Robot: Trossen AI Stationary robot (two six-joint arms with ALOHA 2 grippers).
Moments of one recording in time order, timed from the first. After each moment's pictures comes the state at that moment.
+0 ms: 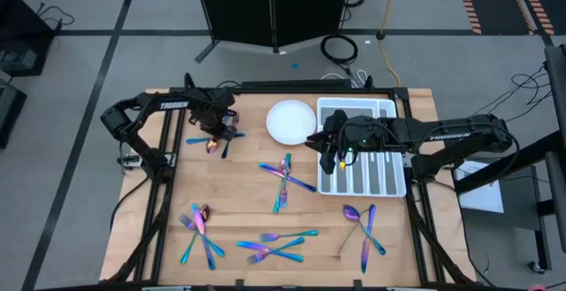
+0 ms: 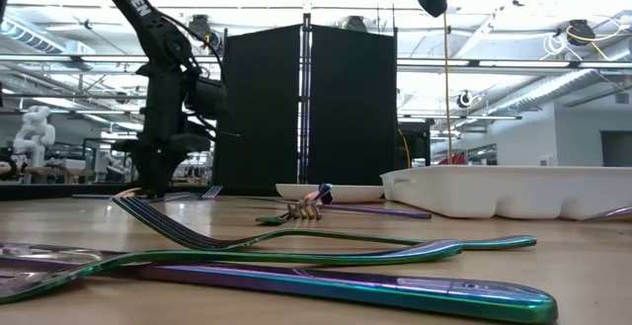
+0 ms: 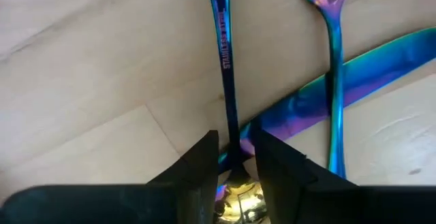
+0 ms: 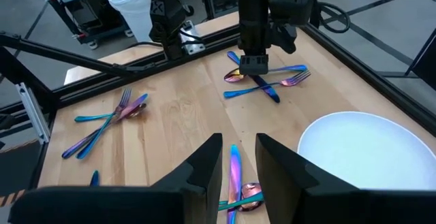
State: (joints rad) left arm 0.77 1.62 0.85 -0.81 0.06 -0.33; right arm 0.05 1.26 1.14 -0.35 0.23 0.39
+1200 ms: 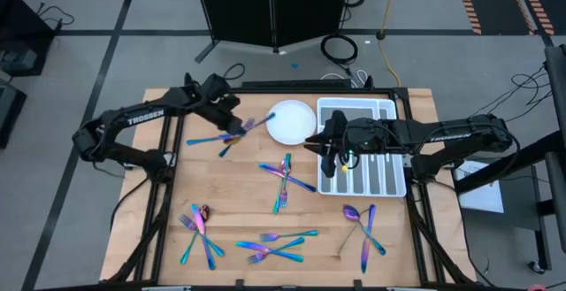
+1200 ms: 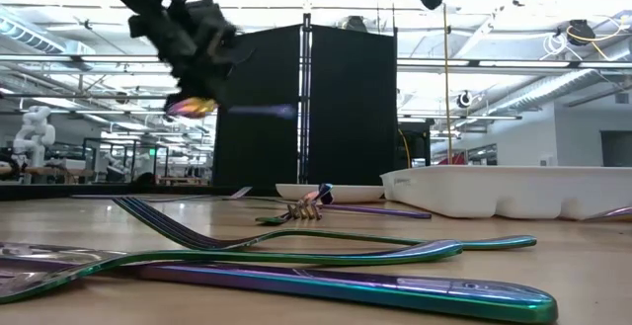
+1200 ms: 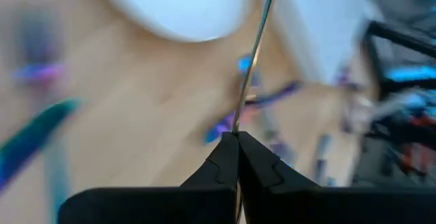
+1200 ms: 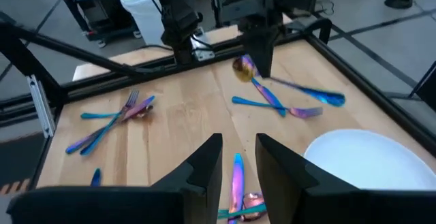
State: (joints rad) left arm 0.65 1.30 0.91 -0.58 0.62 -0.40; right arm 0.07 1.26 1.14 -0.31 0.23 0.32
